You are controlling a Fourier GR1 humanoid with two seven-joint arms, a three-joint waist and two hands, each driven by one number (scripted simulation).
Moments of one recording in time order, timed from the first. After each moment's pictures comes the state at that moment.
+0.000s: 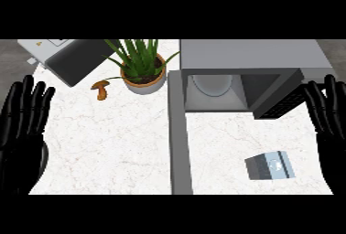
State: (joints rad) left arm 0.03 0.10 -0.01 -2.10 -0.02 0.01 0.02; right arm 0.02 -0.14 0.02 -2.10 -0.02 0.02 -0.01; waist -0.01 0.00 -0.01
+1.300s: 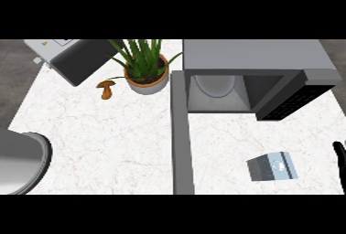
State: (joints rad) left arm 0.32 0.17 0.32 -2.32 0.57 -0.27 0.17; right arm 0.45 -0.03 0.15 -2.39 0.18 -0.11 0.04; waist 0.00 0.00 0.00
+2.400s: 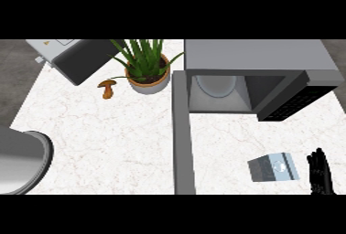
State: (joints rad) left arm 0.50 0.16 0.53 -2.31 0.73 -0.47 0.15; right arm 0.43 -0.02 -0.08 -1.69 0.12 -0.17 -0.41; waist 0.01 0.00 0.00
